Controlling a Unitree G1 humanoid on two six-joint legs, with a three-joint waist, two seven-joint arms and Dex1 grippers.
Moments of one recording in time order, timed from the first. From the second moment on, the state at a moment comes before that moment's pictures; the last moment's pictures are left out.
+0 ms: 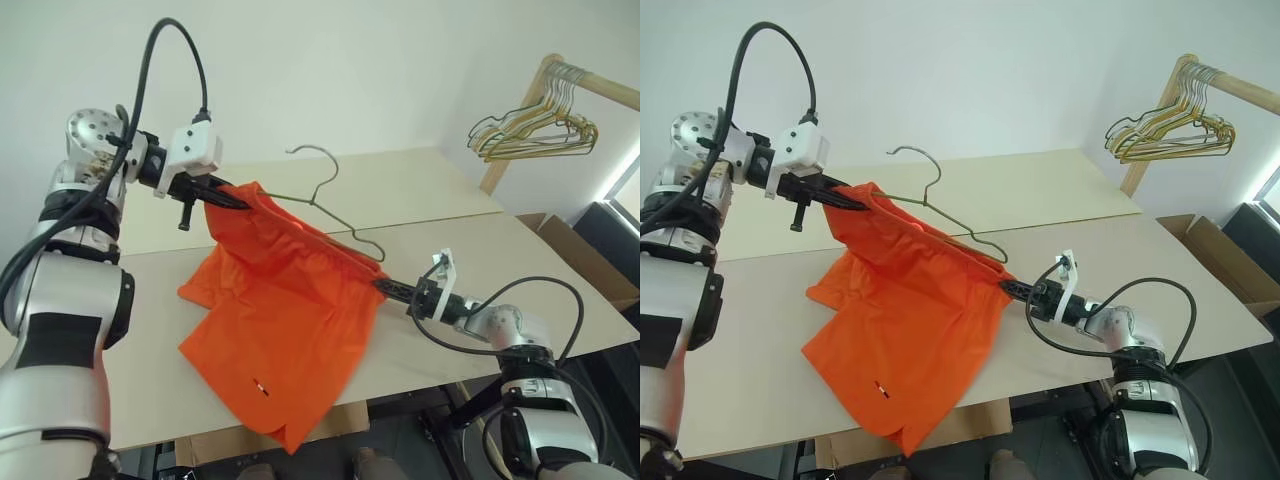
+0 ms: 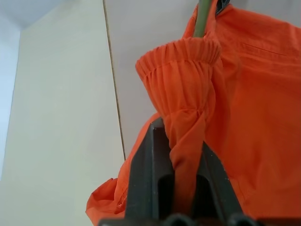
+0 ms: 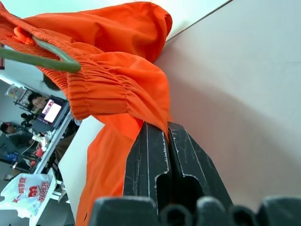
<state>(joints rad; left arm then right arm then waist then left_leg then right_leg) -1.39 0.72 -0.35 1.23 -0.12 -0.37 -1.61 -0.57 -0.40 -0.17 0.54 0.64 0.88 0.98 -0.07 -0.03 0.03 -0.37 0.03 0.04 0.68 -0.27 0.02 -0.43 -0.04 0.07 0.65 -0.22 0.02</state>
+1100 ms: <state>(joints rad) -1.37 0.79 -0.50 1.18 -0.28 -0.41 -1.61 -0.56 -0.40 -0.13 0.53 0.62 0.88 0.98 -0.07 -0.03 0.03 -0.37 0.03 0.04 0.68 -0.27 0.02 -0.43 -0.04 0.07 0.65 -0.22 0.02</state>
